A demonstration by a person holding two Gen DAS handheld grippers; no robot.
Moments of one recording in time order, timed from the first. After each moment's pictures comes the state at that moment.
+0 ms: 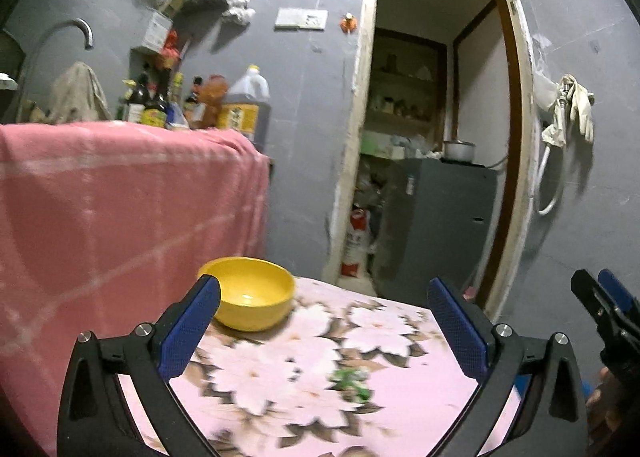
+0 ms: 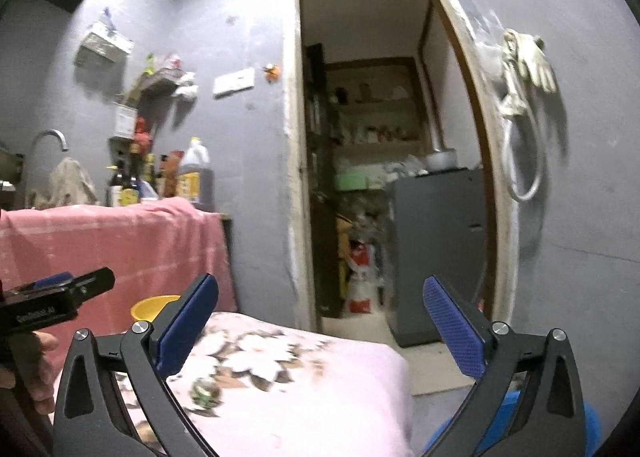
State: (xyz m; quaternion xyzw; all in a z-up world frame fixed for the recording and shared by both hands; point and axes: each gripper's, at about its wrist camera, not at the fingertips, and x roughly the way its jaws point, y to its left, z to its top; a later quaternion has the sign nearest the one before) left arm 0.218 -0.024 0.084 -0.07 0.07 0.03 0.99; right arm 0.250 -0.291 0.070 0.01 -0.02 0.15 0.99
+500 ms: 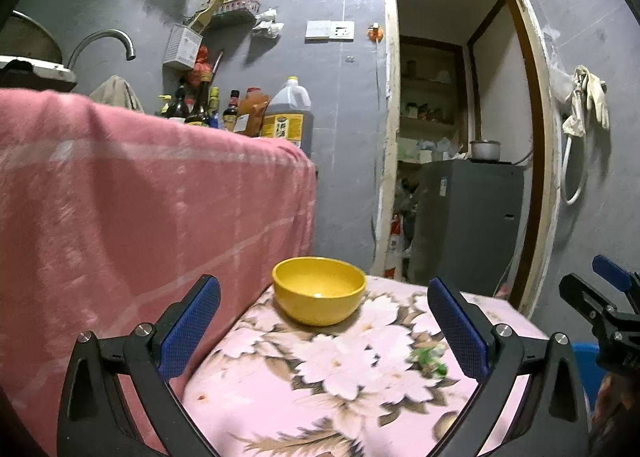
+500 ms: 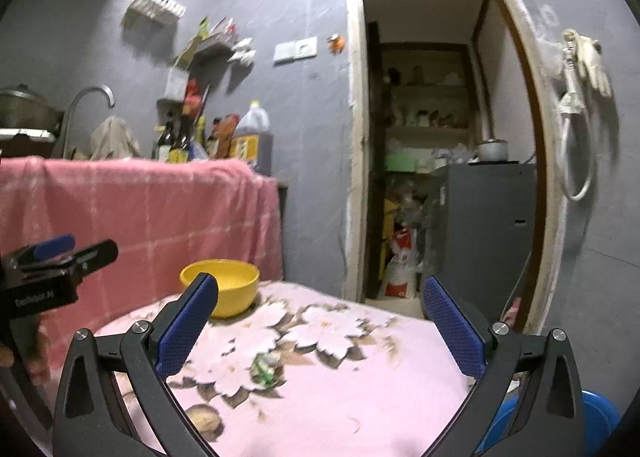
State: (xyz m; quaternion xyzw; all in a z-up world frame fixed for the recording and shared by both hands) left arm 0.187 0.025 0.052 -0.04 0.07 0.08 0.99; right arm 0.245 -0.225 0.048 -0.04 0.03 0.22 0.97
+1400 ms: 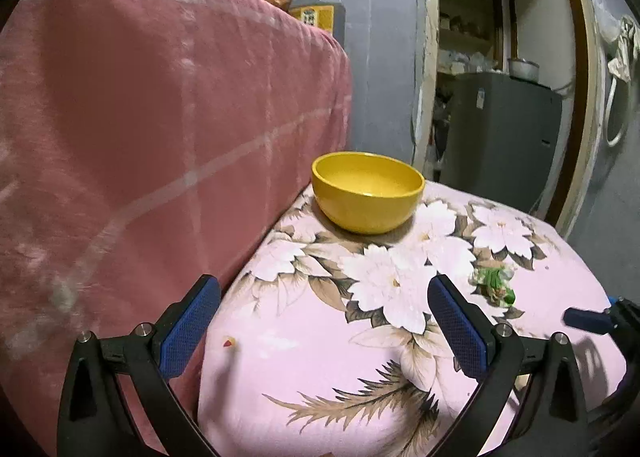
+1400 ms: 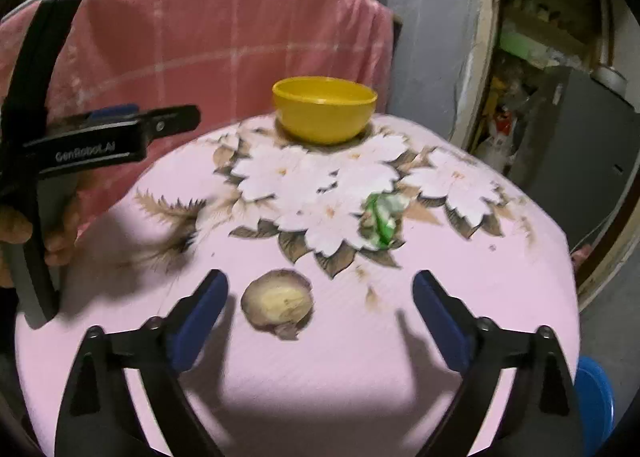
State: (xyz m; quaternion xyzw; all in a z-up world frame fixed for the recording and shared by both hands) left arm 0.235 0.055 0.006 -0.05 0.25 0.11 0.96; right arm 0.273 -0.147 -0.030 -0.18 0.30 0.35 0.87
